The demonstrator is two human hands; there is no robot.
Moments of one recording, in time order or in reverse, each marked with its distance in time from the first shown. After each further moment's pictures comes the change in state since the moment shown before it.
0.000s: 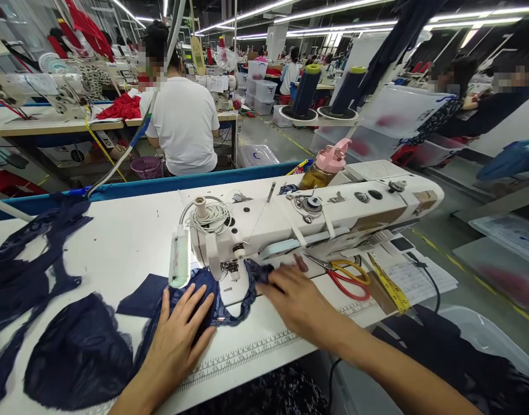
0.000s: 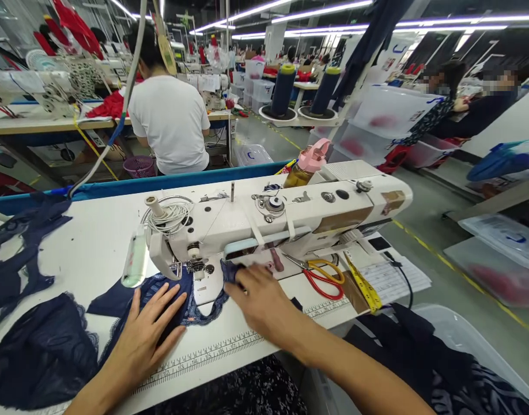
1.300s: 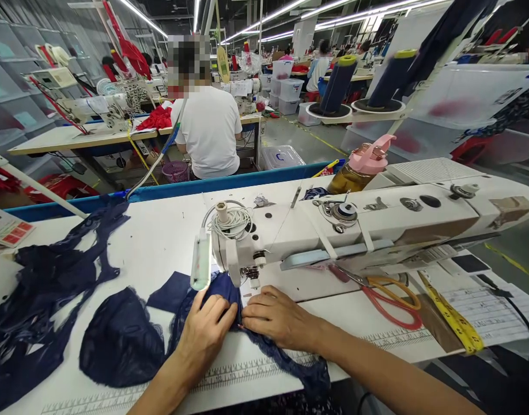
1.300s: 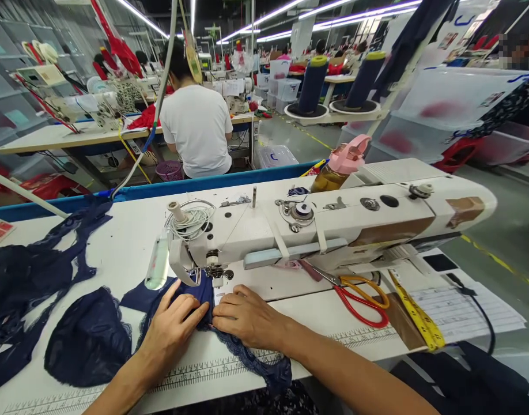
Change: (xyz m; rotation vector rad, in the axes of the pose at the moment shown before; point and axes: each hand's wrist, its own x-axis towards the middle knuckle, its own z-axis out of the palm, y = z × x) left_hand 0.031 0.011 -0.013 -0.026 0.183 0.055; right_hand 0.030 -0.006 0.076 0.230 0.038 -0.465
